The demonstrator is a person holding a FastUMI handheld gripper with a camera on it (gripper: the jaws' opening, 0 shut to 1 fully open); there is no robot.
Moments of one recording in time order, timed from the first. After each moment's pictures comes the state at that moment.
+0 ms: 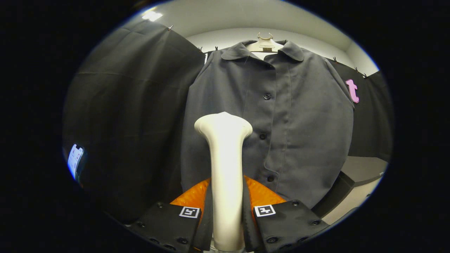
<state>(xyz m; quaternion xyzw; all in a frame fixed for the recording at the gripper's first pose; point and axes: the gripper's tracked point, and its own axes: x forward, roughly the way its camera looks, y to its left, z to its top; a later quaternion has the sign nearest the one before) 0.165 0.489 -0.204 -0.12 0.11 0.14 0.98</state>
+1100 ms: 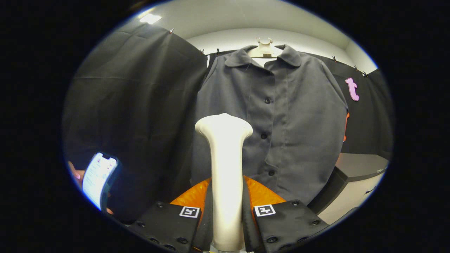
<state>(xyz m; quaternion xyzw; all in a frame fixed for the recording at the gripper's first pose) 0.120 0.490 -0.165 -0.10 0.09 0.16 0.98</state>
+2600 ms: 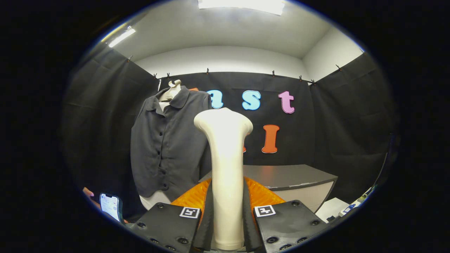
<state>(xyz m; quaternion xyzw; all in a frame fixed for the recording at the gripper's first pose) -0.035 0.151 -0.027 -0.09 0.02 0.00 1.00</state>
